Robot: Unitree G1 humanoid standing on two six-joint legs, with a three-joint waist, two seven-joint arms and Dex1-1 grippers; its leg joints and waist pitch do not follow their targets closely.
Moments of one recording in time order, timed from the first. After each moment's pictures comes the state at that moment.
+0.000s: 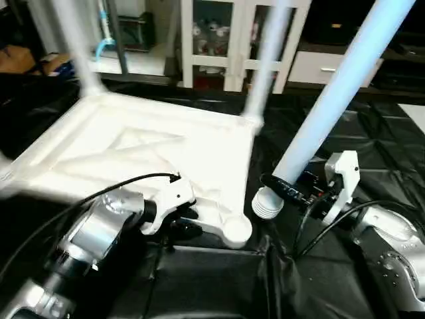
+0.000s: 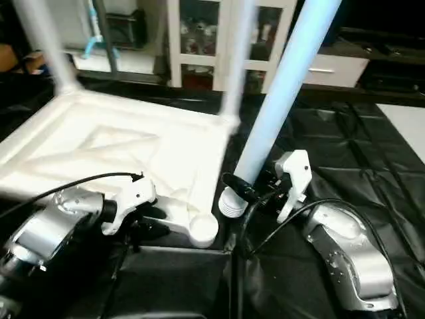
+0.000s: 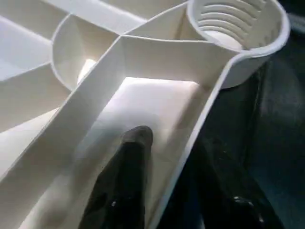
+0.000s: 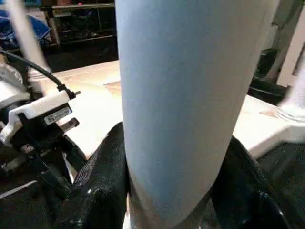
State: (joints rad) left arm -0.37 0.51 -0.36 0.09 0.00 0.55 -1.04; right arm -0.10 -0.42 -0.02 -0.22 0.50 0.38 0.73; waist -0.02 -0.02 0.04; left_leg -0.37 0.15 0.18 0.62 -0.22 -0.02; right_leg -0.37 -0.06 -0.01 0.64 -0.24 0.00
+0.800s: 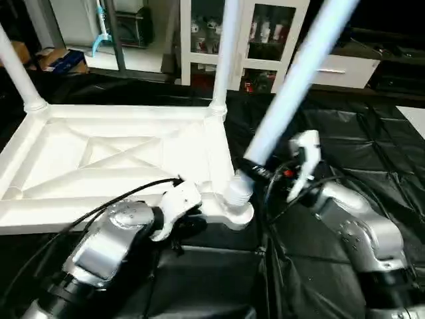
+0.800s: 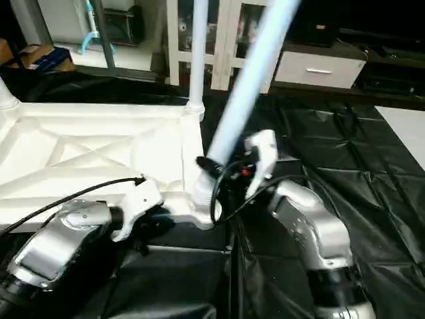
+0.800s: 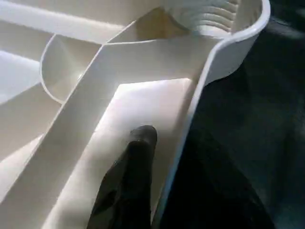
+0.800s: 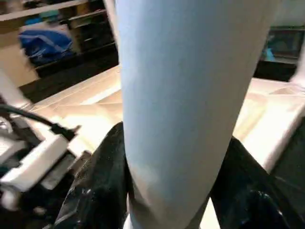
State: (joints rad) left arm -0.31 0.43 -0.40 -0.07 0.10 0.61 -0.80; right arm -0.33 -0.29 0.06 0.00 0.53 0.48 0.74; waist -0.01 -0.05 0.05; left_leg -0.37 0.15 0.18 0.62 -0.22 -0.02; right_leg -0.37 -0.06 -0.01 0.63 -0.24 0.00
